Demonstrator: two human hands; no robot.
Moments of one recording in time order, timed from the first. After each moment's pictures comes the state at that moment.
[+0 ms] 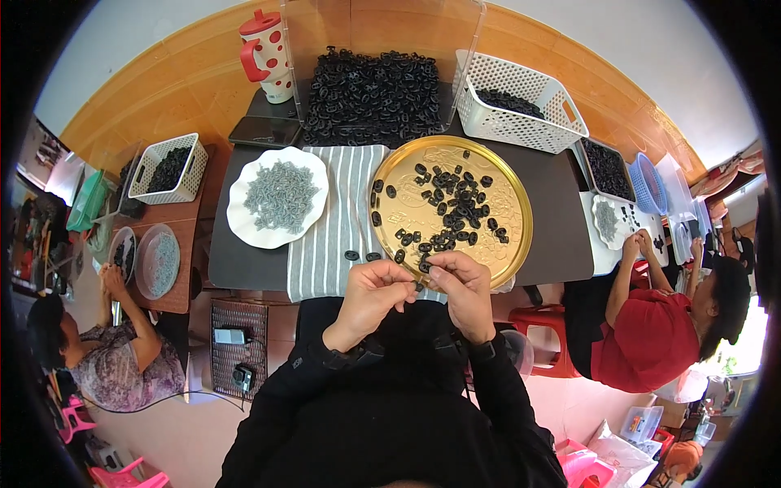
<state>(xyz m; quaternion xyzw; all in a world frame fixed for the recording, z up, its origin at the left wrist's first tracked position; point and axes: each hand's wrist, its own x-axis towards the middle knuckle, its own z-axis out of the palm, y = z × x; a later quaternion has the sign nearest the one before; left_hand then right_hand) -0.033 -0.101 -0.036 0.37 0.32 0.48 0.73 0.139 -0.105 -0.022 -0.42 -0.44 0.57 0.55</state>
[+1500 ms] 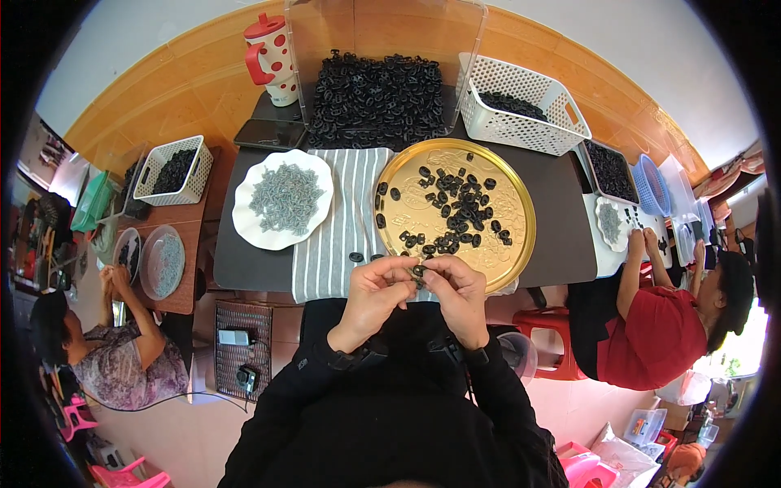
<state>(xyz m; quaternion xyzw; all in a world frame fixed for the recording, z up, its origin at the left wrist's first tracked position) -0.030 -0.101 -0.040 0.40 0.31 0.52 0.69 0.127 -0.109 -0.032 -0.45 -0.48 0.51 0.55</state>
